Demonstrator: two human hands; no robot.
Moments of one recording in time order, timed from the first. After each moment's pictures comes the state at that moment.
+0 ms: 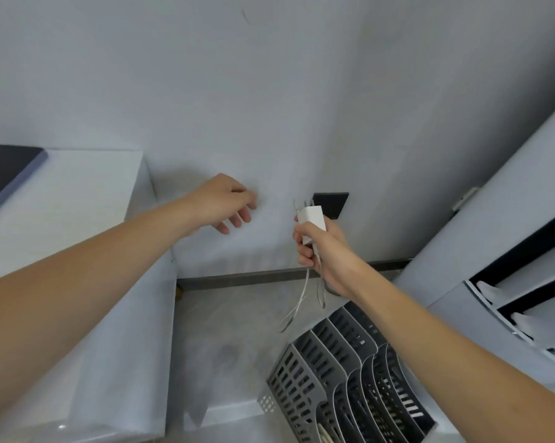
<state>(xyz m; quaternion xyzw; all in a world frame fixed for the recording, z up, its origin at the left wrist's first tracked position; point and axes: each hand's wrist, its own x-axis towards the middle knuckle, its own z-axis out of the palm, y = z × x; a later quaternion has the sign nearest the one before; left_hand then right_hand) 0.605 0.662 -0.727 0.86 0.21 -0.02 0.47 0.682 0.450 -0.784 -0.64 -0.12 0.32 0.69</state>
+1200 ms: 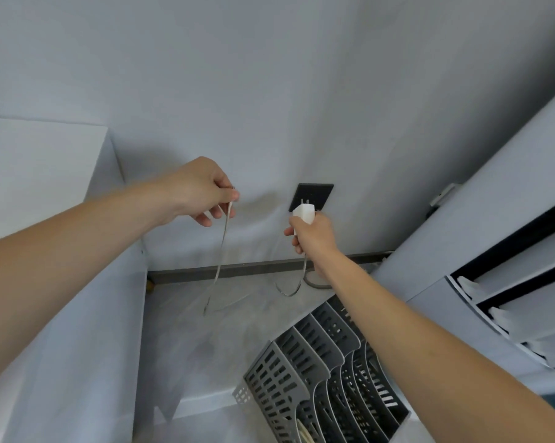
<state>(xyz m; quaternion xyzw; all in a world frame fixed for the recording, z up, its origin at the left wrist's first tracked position) 0.607 0.664 -0.732 0.85 0.19 -0.03 0.49 0.731 0.462 -0.831 -0.81 -0.04 0.17 0.56</state>
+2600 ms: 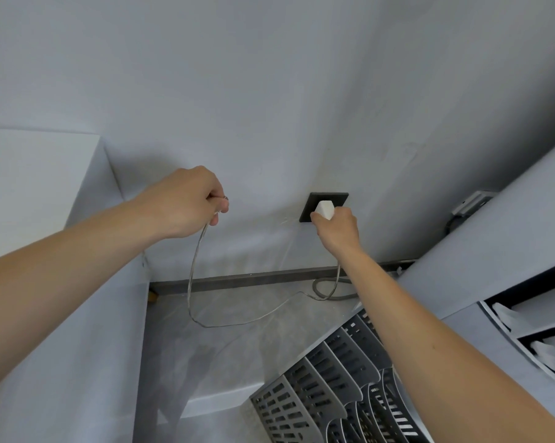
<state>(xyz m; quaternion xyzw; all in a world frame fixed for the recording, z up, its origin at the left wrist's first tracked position) 0.618 0.692 -0.748 0.95 0.15 0.02 0.28 0.813 0.464 -0.857 -0.90 -0.08 0.08 0.42</state>
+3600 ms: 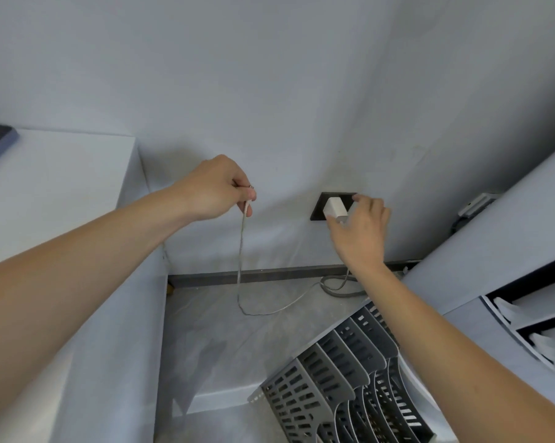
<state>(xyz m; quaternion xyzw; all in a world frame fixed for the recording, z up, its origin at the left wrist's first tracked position) 0.613 0.686 -0.732 0.90 0.13 0.04 0.41 0.757 0.447 -0.819 -0.95 -0.18 -0.15 0.23</state>
